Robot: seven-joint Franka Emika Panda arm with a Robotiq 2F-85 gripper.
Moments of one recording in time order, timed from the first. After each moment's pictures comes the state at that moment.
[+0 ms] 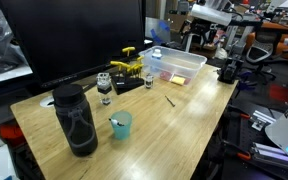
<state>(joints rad) -0.28 -0.36 0.14 -2.57 -0.04 2.47 1.18</state>
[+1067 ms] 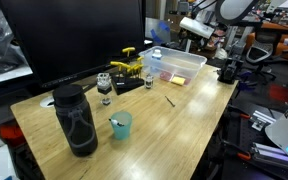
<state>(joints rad) -0.35 -0.19 0.10 -2.54 -0.34 2.66 1.58</state>
